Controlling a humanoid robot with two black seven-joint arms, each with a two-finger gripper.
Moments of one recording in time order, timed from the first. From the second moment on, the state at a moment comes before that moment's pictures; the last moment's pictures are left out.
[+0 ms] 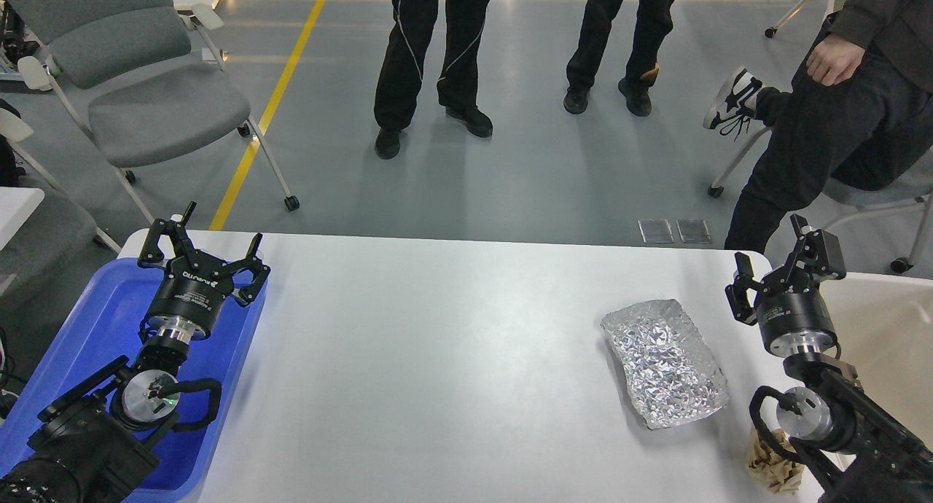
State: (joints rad) left arm -0.49 0.34 -0.88 -0.55 -0.08 -0.64 -0.50; right arm 0.37 -0.31 1.04 0.81 -0.37 -0.01 0.60
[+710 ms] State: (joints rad) left arm -0.49 0.34 -0.88 -0.55 -0.08 -0.64 -0.50; right arm 0.38 -0.32 1.04 0.82 -0.36 0.00 0.57
